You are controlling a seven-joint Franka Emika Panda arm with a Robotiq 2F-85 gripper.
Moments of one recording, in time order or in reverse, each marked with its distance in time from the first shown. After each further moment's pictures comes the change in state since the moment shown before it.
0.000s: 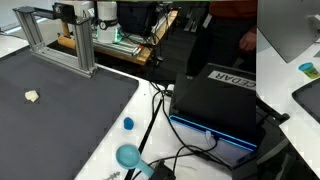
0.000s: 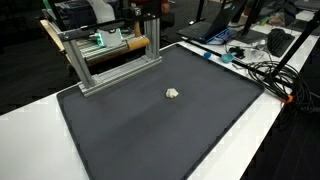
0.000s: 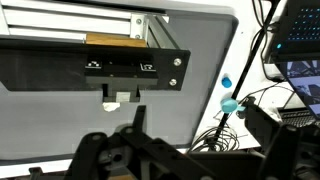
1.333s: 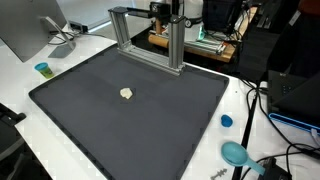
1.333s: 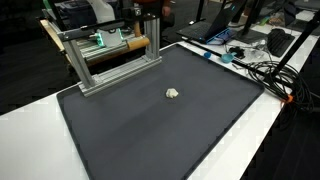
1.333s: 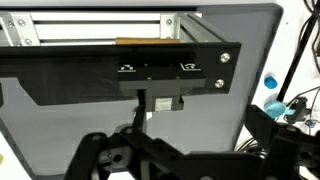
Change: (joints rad) arm -0.087 0.173 0.039 -0.028 -0.051 0.143 0.042
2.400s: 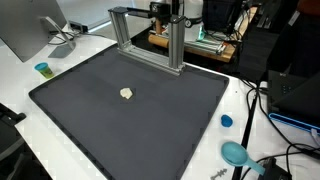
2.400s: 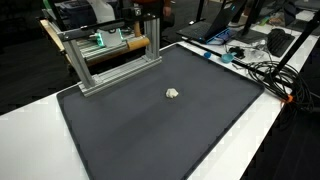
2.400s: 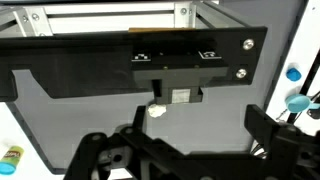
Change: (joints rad) arm -0.023 0.050 0.021 -0.008 -0.045 0.084 0.044
